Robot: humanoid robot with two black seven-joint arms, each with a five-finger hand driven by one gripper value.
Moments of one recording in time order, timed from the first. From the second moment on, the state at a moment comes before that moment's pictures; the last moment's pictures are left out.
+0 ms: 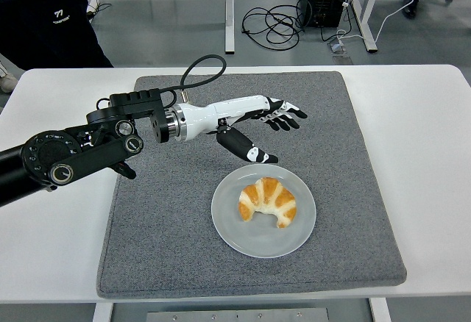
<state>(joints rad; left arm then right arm) -1.13 0.29 -0.25 -1.12 0.89 -0.19 -0.25 -0.04 0.00 -0.01 0.16 -0.10 -0.05 0.23</state>
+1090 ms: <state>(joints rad) -1.02 0.34 -0.49 -0.81 0.12 -0.24 -0.25 -0.04 0.00 -0.01 0.16 -0.10 -0.05 0.23</state>
